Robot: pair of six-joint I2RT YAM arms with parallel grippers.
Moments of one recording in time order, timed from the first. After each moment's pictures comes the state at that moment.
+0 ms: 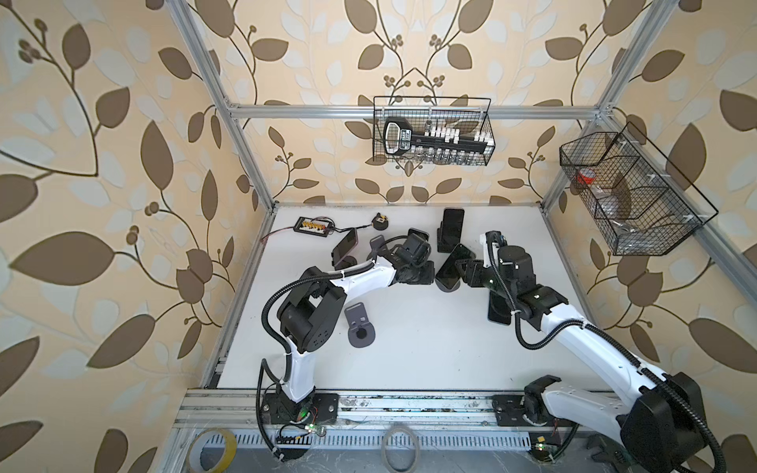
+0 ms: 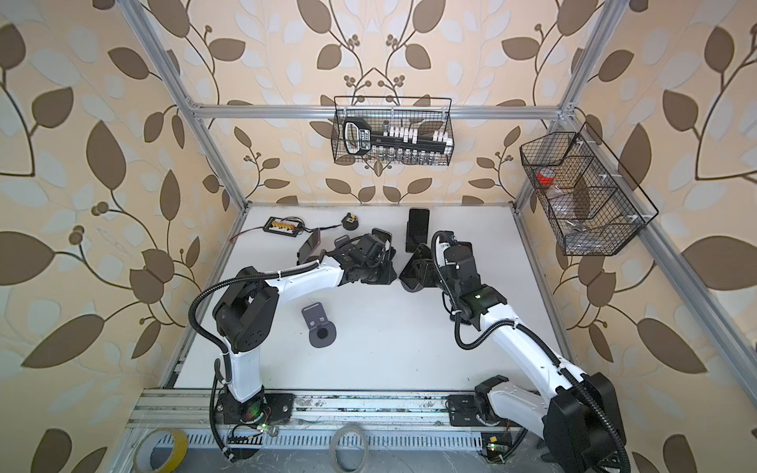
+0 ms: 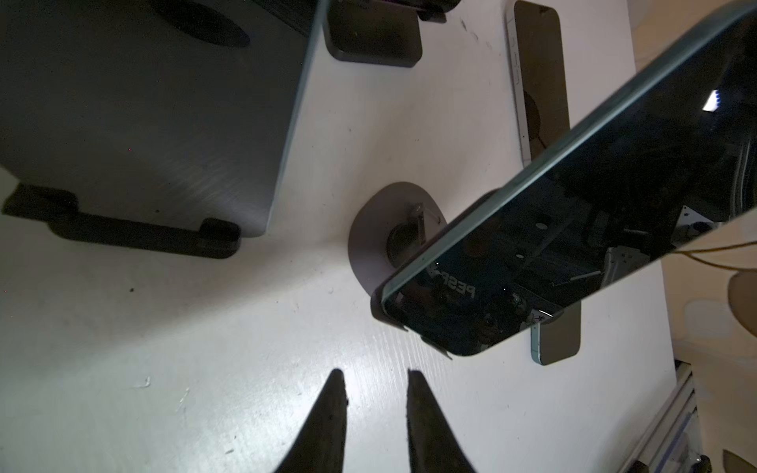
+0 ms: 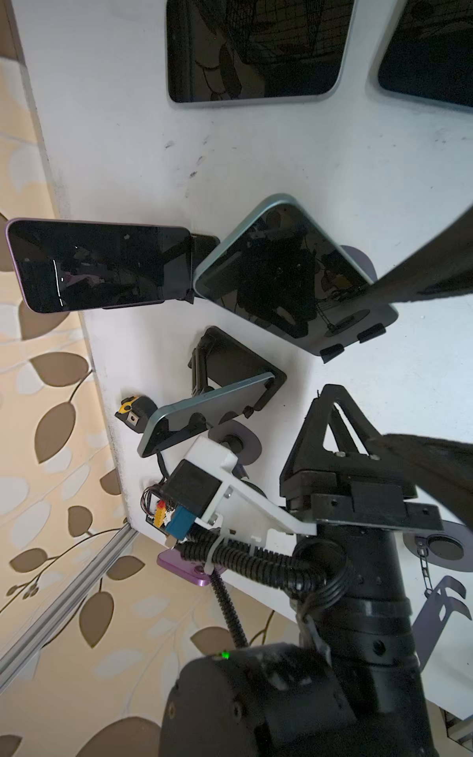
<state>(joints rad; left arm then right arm) -0.71 1.94 1.40 -0.33 0.18 -0.64 0.37 1.13 0.77 -0.16 -0.06 0.42</state>
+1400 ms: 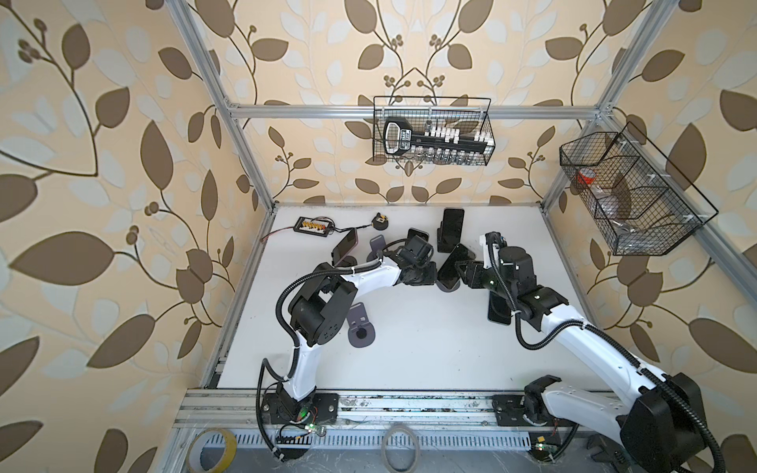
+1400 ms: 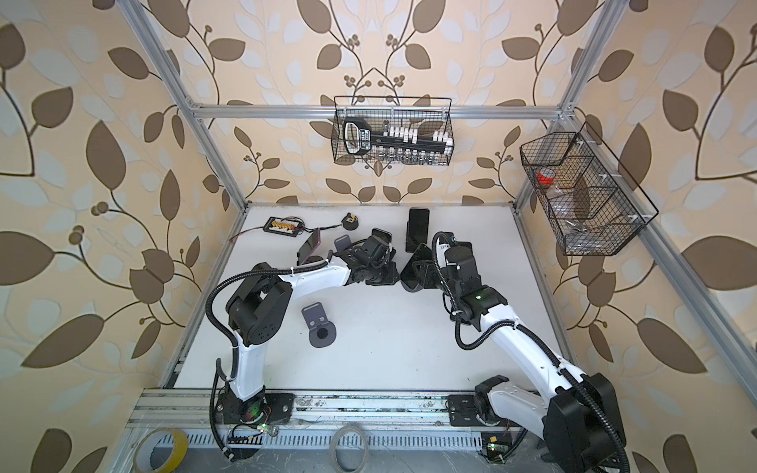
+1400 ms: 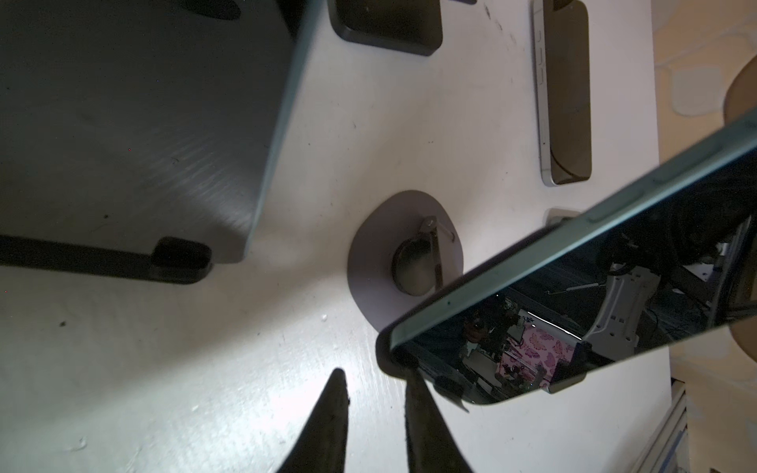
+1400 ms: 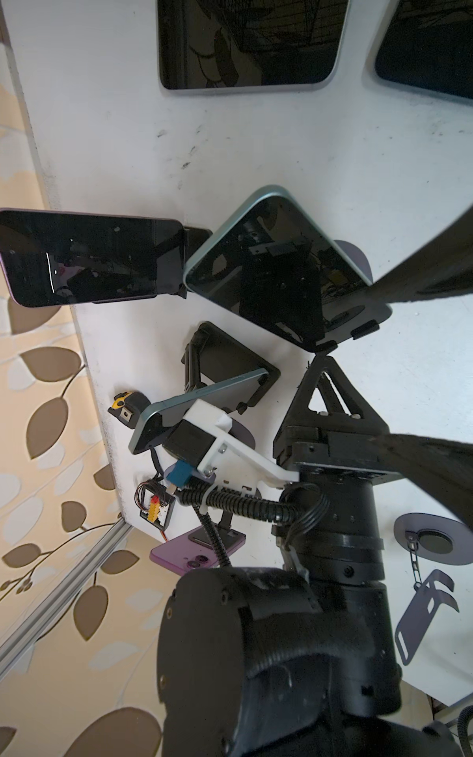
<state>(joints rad) -0.71 2.02 1.43 -0.29 0.20 -0.69 0.37 1.12 0.76 -0.16 -0.09 0.42</state>
